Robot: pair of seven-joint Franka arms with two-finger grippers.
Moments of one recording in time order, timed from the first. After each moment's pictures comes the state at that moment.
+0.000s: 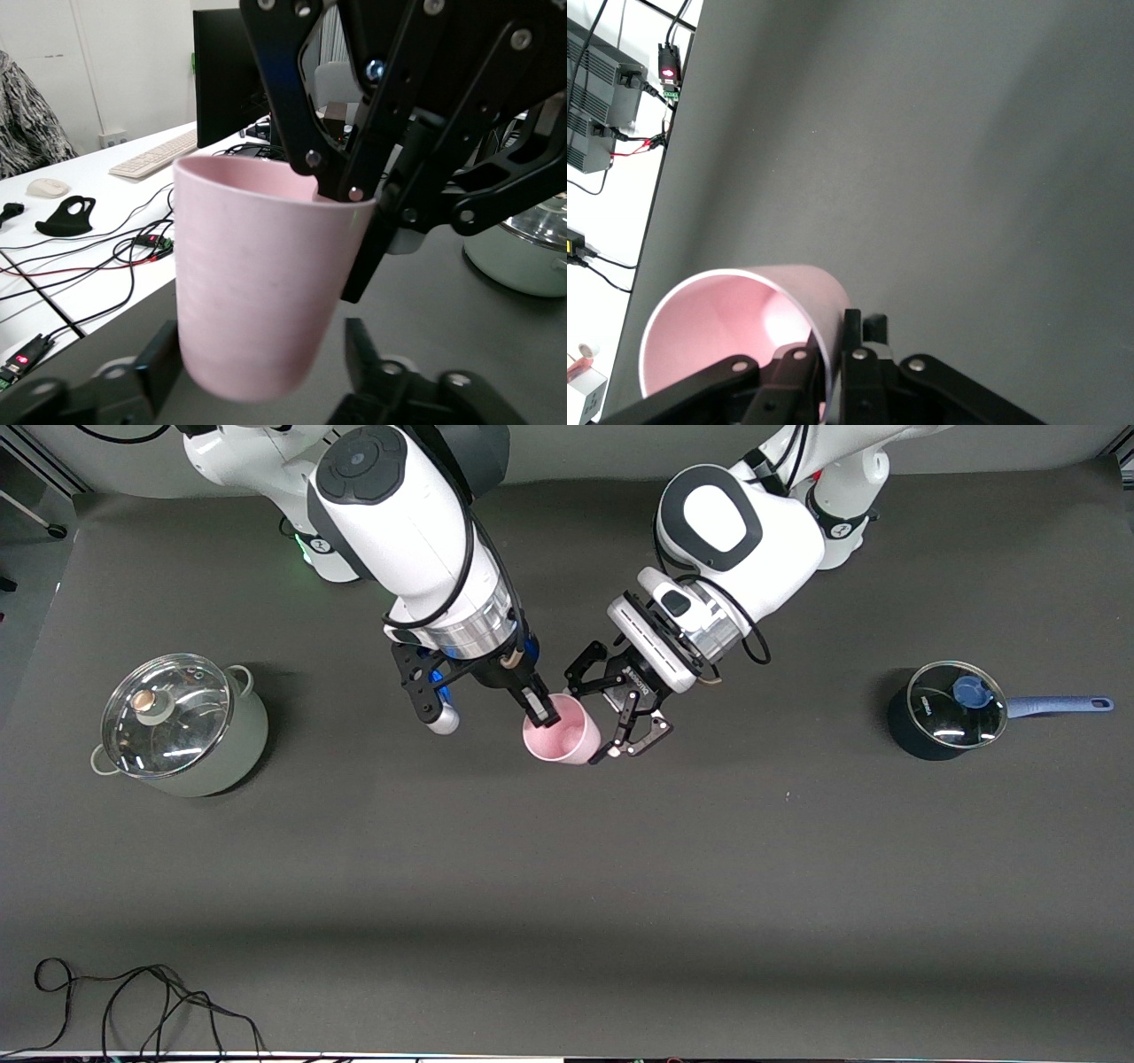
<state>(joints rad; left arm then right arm) 0.18 0.44 -1.13 -1.77 -1.60 3.28 1.91 0.63 0.48 0.05 -1.12 0.11 1.88 1.74</state>
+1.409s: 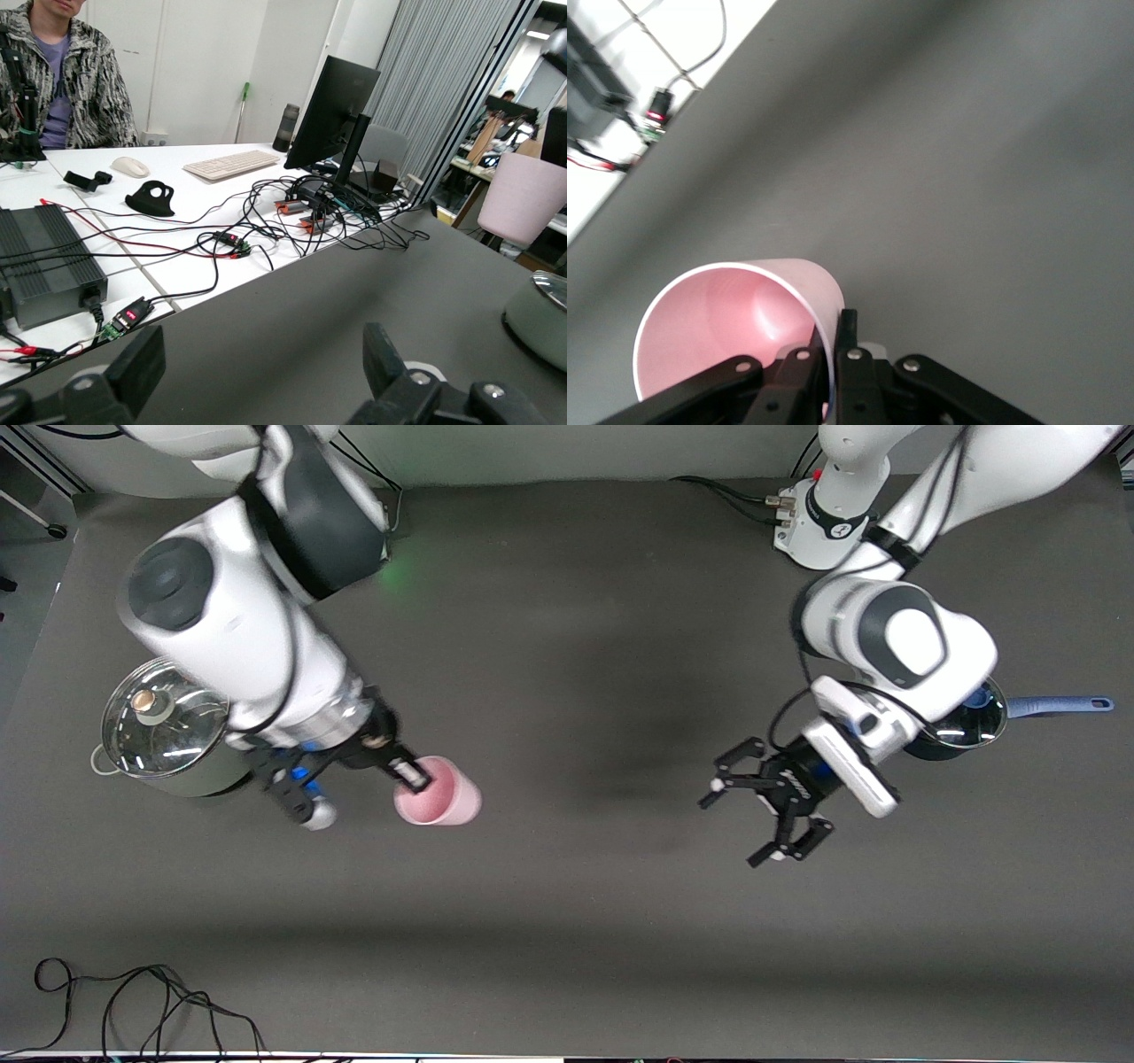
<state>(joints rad) 0.63 0.50 -1.11 -1.85 -1.60 2.84 1.87 0.38 0.47 0.03 -1.12 0.11 1.71 1.08</state>
